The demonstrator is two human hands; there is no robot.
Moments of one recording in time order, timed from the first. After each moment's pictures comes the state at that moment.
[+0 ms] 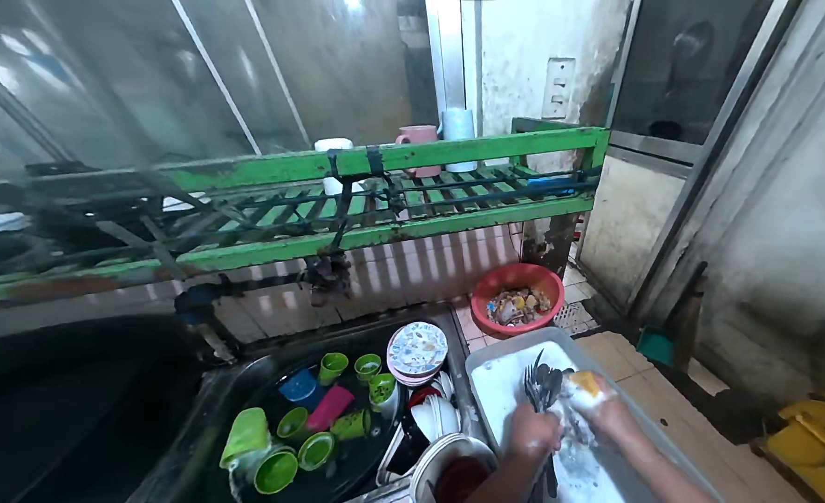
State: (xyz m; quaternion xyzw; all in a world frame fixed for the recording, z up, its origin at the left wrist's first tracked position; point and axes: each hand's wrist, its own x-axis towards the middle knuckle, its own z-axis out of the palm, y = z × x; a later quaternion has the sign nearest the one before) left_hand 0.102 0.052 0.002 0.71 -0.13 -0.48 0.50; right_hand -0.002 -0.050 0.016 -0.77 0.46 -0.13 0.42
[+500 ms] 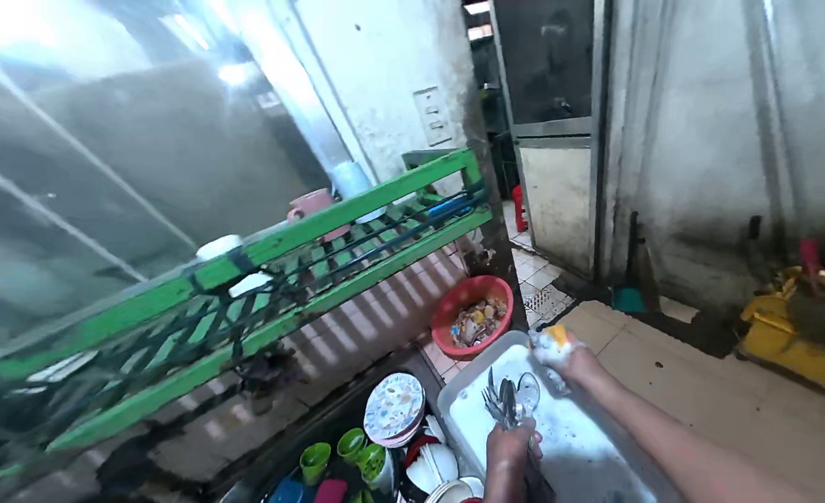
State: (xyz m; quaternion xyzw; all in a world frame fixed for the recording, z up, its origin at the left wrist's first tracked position) left_hand 0.102 0.054 -0.009 0.68 -0.11 -0.48 0.54; right_hand -0.001 -0.092 0.031 -0.70 0.49 -0.19 0.48
